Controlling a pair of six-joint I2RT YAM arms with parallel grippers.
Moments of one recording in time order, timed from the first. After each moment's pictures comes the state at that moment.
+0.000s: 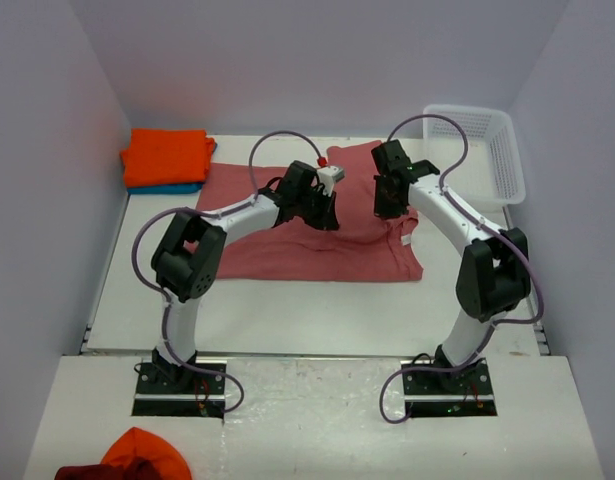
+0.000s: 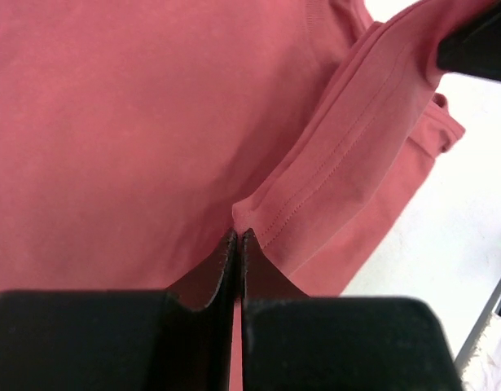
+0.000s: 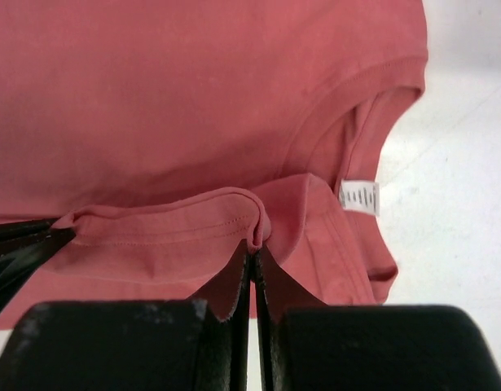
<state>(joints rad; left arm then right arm) -0.61 2.03 1.46 -0.17 0.44 -0.20 0.37 1.75 1.47 -0.85 0.22 0.43</state>
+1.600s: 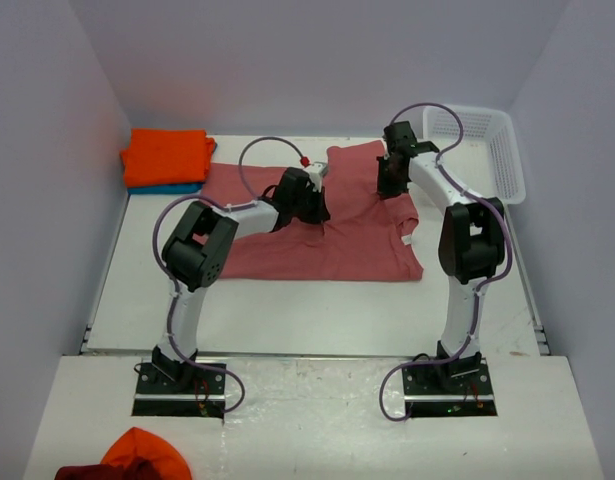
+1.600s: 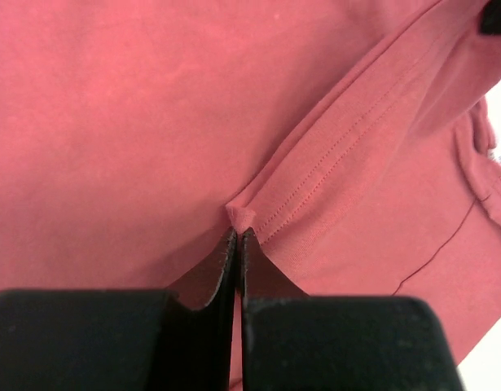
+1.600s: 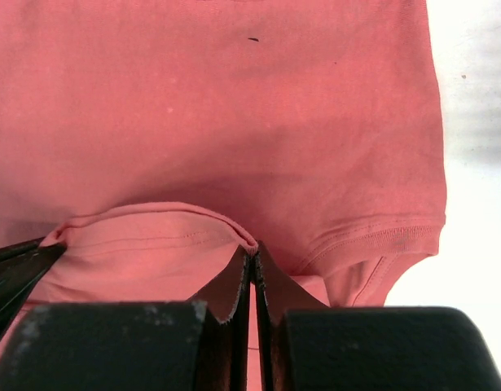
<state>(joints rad) -0.56 2.16 1.41 0.11 0.27 -0.34 0.22 2.09 1.78 -0.77 0.03 0.28</state>
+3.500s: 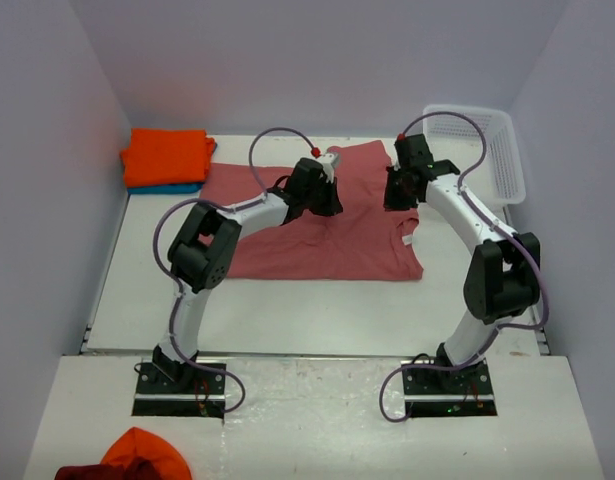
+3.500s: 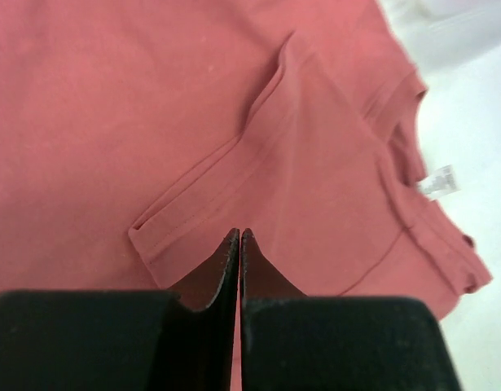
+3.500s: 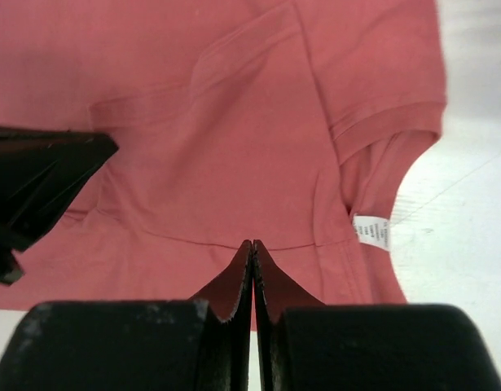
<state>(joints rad) -0.61 2.15 1.55 0.00 0.23 -0.42 0.24 1.74 1.47 -0.73 0.03 0.36</state>
